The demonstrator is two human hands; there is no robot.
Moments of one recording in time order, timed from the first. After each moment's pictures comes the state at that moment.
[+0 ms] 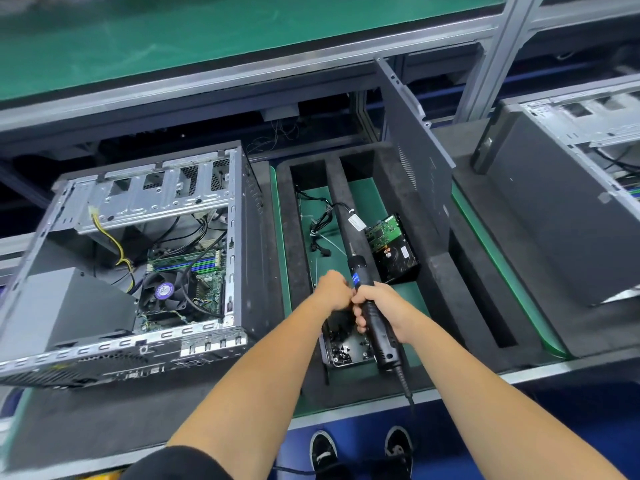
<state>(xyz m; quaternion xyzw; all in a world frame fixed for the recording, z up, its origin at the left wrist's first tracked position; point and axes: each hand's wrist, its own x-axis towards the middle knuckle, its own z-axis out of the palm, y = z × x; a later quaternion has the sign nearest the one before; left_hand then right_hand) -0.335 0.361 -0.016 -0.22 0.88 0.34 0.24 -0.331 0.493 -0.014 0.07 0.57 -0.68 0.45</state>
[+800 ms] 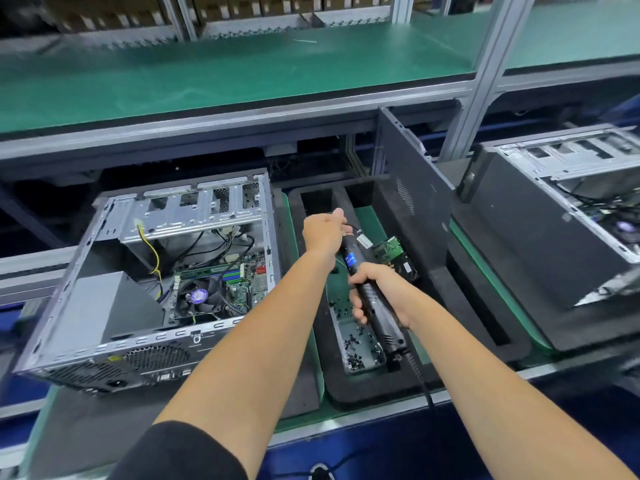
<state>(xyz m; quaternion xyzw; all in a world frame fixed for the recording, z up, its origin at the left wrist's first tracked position) -0.348 0.321 0.101 -0.28 0.69 0.67 -0.09 -0.295 0.457 0.092 0.03 0.58 -0.67 0.46</state>
